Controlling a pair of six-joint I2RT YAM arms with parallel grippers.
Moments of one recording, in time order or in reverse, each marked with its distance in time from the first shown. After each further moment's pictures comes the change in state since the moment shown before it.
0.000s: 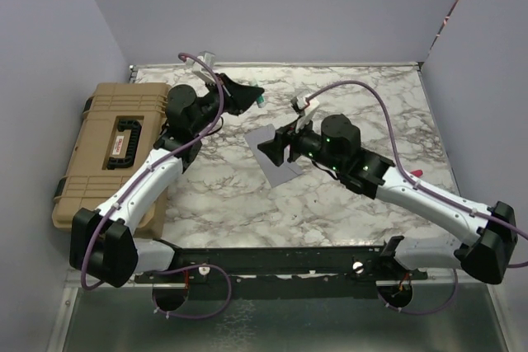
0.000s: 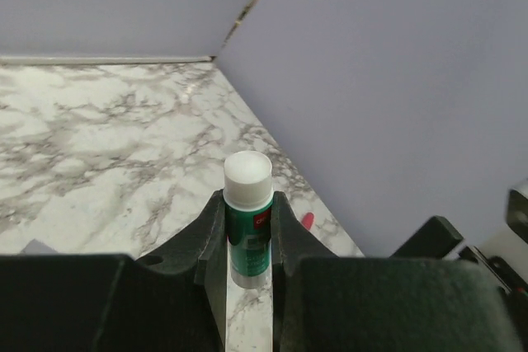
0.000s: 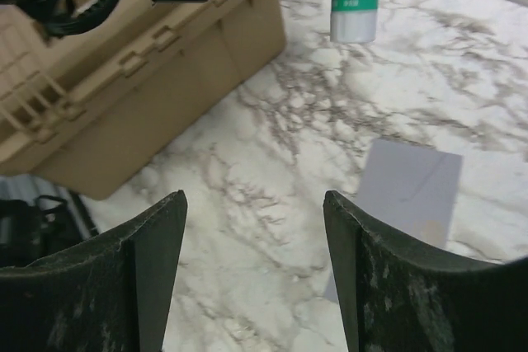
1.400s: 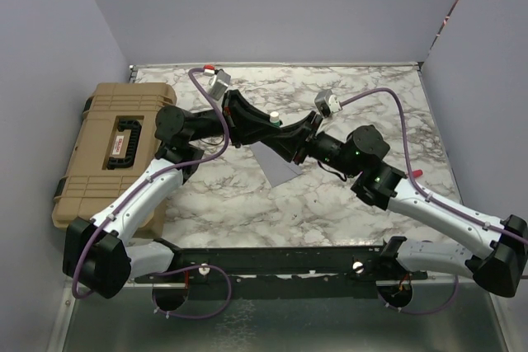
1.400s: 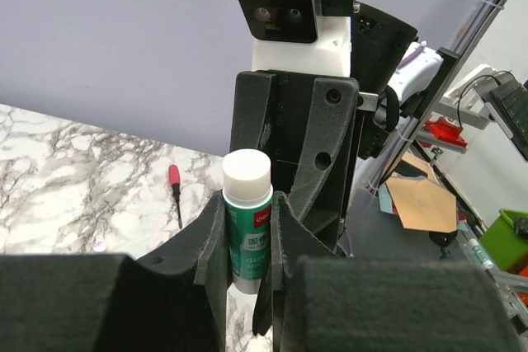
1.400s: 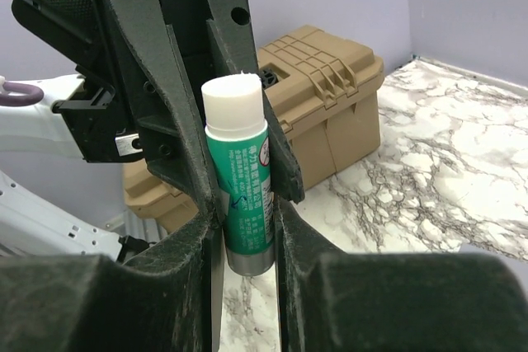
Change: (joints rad) left arm -0.063 -0.071 -0.075 0.455 0.646 -0.053; right arm 0.000 -0.153 -0.168 0.392 -0.214 0.169
